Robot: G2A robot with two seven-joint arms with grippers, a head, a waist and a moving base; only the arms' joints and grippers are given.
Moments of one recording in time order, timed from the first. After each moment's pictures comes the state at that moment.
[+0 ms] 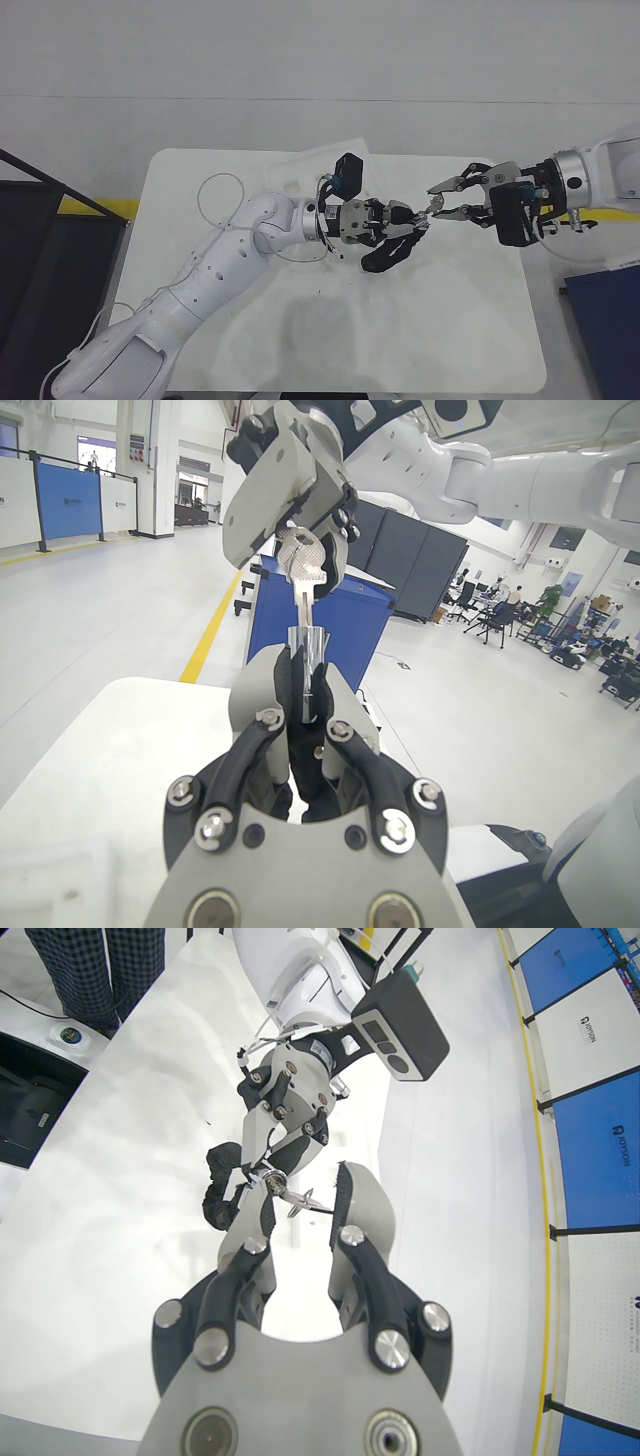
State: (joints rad) left arm 0.62 -1.28 -0.68 -1.25 0.67 -1.01 0.01; right arm 0.11 -0.44 0.18 -1.67 -1.24 -1.01 -0.49
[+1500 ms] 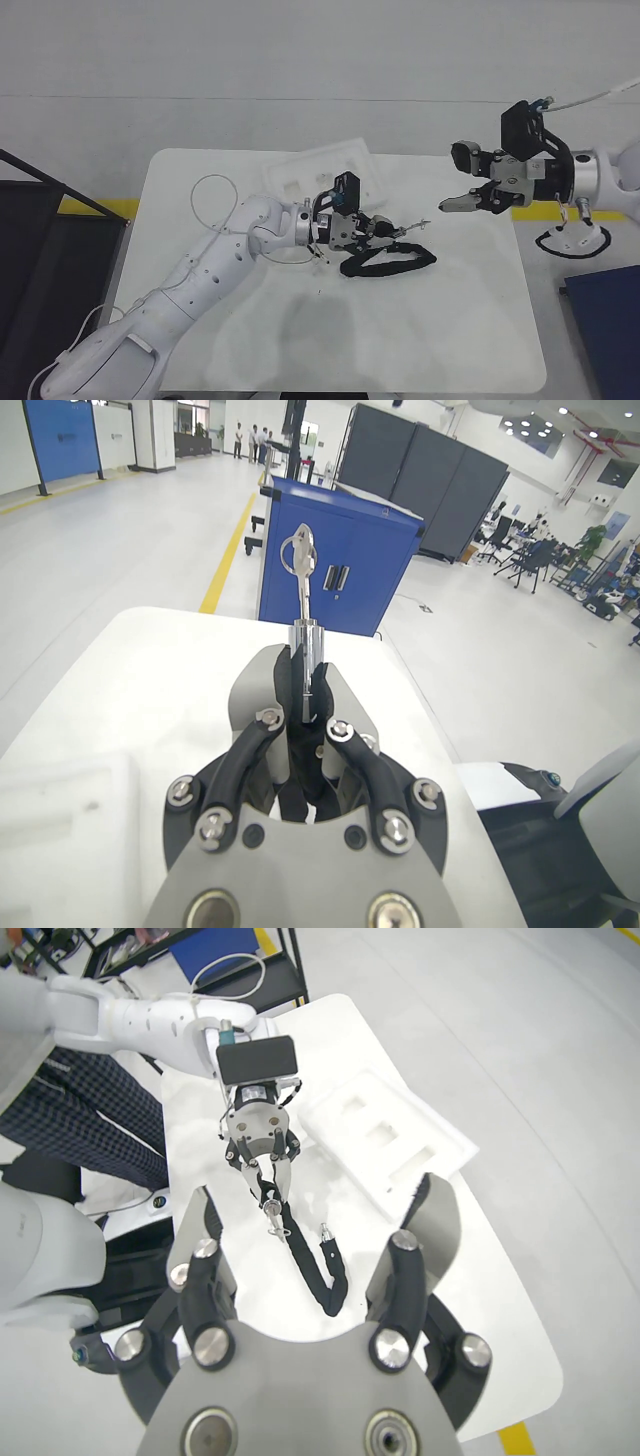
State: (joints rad) left arm 0.63 -1.24 -0.66 -1.21 0.82 -1.01 -0.05; right arm 0.04 -0.37 0.22 -1.70 0.12 -0.72 0.55
